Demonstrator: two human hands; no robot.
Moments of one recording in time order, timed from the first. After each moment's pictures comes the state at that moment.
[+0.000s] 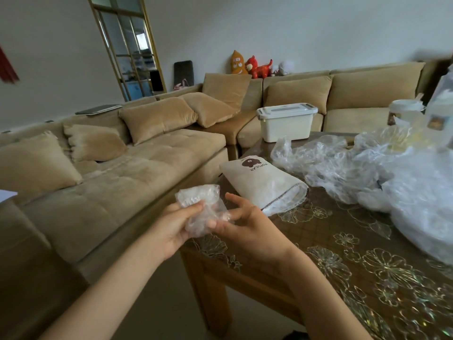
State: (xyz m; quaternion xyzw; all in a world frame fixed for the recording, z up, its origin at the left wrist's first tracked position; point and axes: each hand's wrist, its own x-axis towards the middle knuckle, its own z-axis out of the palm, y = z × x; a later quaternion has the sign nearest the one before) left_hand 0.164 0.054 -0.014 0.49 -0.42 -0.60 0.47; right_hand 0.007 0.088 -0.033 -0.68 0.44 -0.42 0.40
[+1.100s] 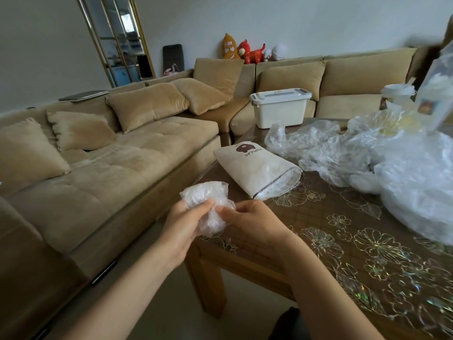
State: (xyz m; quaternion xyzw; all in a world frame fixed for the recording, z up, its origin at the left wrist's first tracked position) left_hand 0.145 0.079 -0.035 0.50 -0.45 -0.56 0.48; right_hand 0.001 0.089 -0.050 -0.57 0.48 -0.42 0.51
